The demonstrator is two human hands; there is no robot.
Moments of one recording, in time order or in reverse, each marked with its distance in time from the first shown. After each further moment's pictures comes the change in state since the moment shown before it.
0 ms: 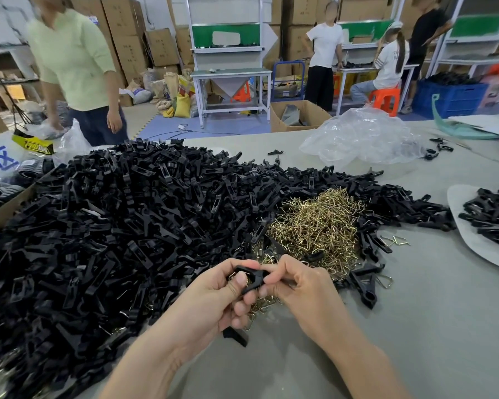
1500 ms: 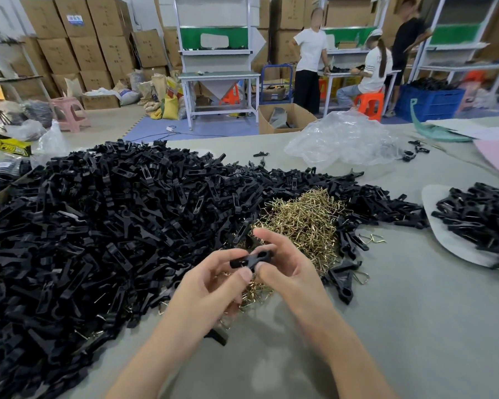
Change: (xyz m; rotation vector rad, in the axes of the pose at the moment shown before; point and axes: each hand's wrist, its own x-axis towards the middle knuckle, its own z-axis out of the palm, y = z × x) left_hand 0.002 -0.007 0.016 0.374 0.184 0.275; right_hand 0.001 -0.014 -0.010 0.523 0.005 0.146
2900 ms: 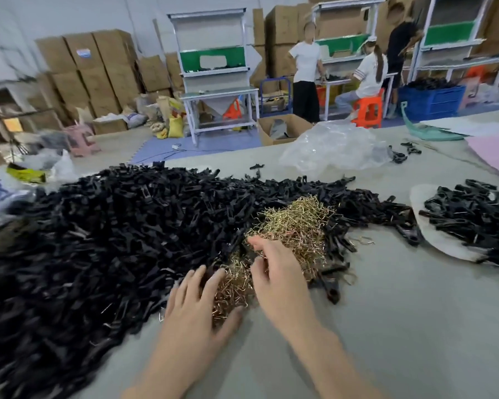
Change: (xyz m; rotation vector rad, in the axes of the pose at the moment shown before) left_hand -0.014 -0.038 0.004 1.239 0.165 0.142; right_hand 0.004 0.002 0.000 -0.915 0.260 -0.261
